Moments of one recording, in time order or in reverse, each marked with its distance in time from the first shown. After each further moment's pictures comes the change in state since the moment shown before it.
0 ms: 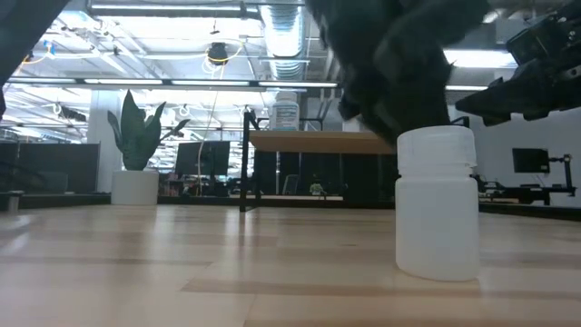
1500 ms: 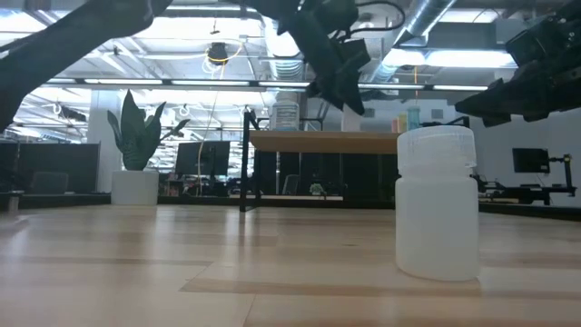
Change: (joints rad) left arm 0.596 -0.053 0.361 -0.230 0.125 0.288; right arm 0.000 0.010 0.000 0.000 0.000 -0.002
